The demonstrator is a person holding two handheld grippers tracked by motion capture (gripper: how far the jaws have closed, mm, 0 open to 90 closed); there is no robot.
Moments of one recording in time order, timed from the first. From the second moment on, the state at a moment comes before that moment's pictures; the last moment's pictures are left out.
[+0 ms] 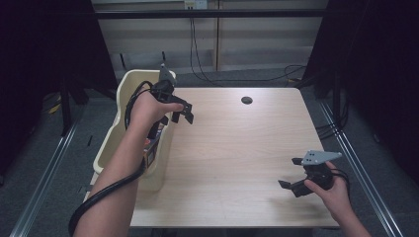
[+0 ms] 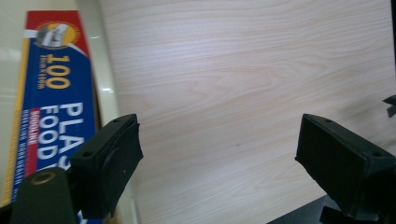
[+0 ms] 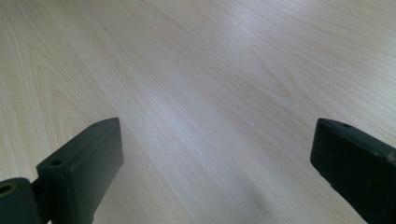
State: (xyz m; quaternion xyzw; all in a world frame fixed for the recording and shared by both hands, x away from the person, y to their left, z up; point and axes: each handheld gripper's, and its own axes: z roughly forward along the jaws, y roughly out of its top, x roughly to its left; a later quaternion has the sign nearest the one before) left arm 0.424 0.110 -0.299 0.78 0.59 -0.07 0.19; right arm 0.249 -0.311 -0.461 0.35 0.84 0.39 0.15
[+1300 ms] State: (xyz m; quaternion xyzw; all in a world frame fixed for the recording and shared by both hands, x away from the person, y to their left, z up) left arm 0.415 0.050 -0.339 0.81 0.54 -0.10 0.22; right arm 0.249 -0.311 -0.462 0.35 0.84 0.39 0.15
